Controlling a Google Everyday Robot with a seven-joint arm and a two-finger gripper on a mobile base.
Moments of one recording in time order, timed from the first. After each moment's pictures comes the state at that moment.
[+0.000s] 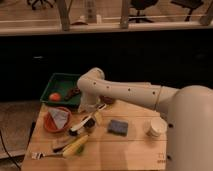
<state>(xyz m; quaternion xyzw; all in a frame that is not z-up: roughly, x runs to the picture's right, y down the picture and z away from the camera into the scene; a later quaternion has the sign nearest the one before) -0.084 0.156 0.768 -0.33 -0.24 -0.38 0.83</state>
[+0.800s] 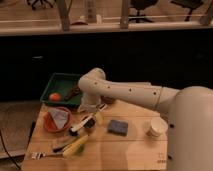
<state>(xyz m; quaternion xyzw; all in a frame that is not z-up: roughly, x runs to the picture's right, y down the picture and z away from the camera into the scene) -0.081 0.160 0.768 -0.33 -0.24 -0.38 0.83</state>
